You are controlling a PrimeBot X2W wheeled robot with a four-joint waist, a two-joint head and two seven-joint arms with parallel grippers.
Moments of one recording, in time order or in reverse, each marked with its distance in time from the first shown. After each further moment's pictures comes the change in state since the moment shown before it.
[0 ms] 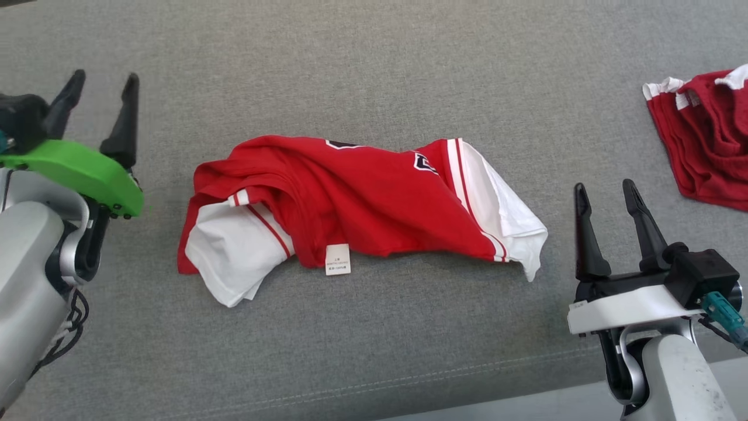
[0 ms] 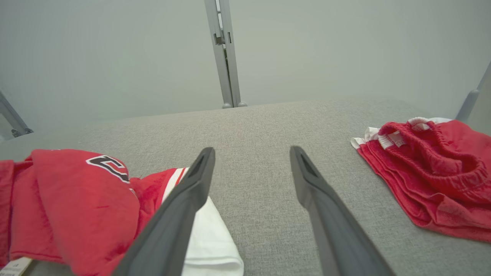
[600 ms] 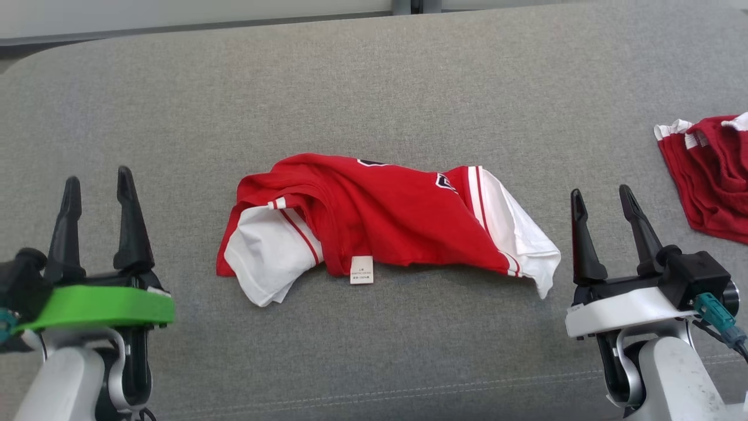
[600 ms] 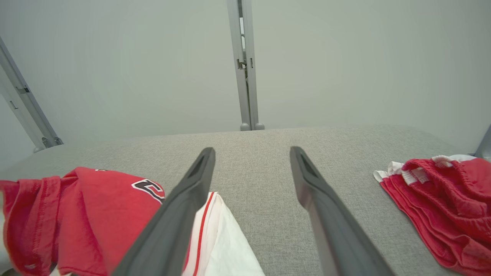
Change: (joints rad) left arm 0.679 -0.239 0.692 -0.494 0.330 0.093 -0.020; right arm -0.002 0.000 0.002 0.031 -0.025 0.000 0.000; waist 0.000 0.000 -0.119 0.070
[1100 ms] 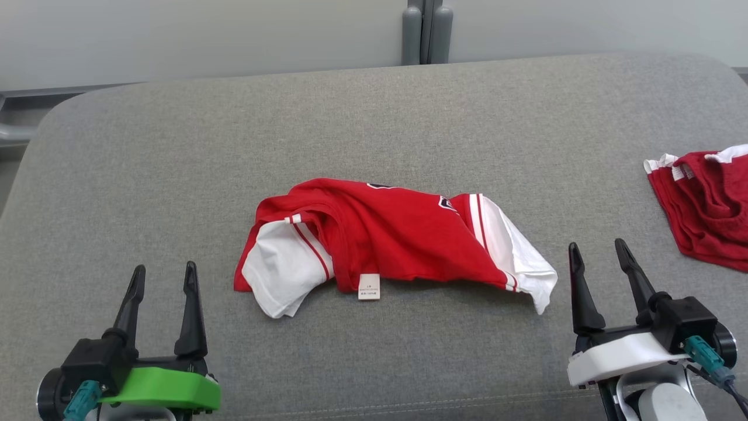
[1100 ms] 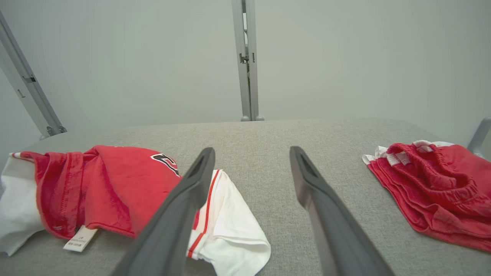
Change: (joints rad) left arm 0.223 -0.133 0.035 0.043 0.284 -0.094 -0.001; right arm 0.121 0.000 0.000 0.016 -0.021 0.000 0.000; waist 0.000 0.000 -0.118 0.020
